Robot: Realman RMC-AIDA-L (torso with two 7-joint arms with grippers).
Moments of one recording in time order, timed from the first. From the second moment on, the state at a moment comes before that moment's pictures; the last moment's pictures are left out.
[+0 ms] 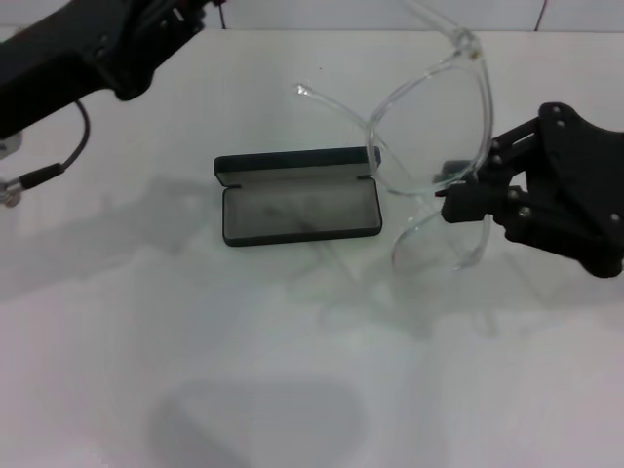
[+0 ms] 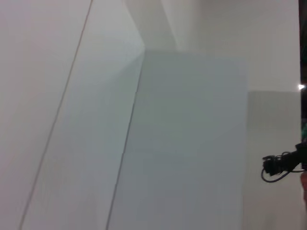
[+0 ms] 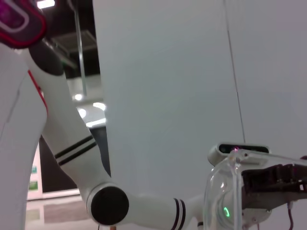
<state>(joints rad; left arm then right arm) -0.43 -2.09 0.87 0.80 1.24 1.84 -1.48 0.54 2.01 -1.13 -0.83 -1.34 -1.96 1.44</state>
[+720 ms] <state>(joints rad) -0.47 -2.09 1.02 0.79 1.28 1.82 -1.54 0.55 2.02 -1.25 -0.75 -1.34 -1.90 1.29</state>
